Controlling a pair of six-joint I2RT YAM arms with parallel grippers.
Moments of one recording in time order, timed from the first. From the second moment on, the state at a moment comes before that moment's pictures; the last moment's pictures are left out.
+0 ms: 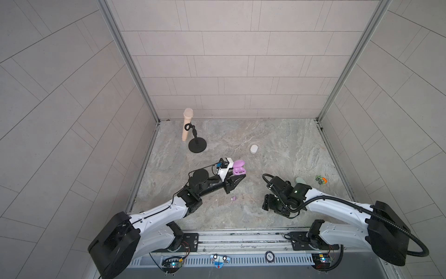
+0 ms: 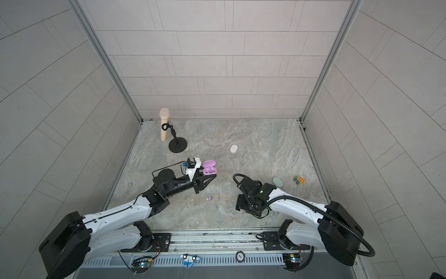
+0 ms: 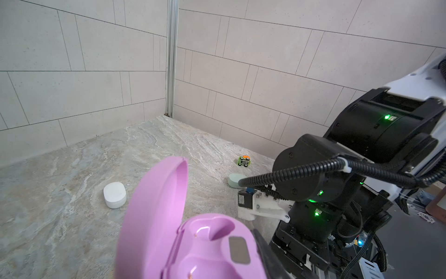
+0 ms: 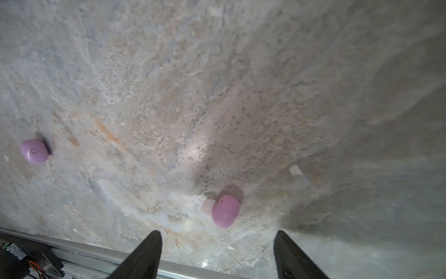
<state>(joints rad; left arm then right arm) -0.73 1.09 0.40 0.65 0.40 -0.14 0.79 1.20 0.57 -0.66 -0.16 1.08</state>
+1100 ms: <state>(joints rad) -0.73 1.07 0.40 0.61 0.38 -0.14 0.80 1.30 0.71 -0.62 -0.16 1.10</state>
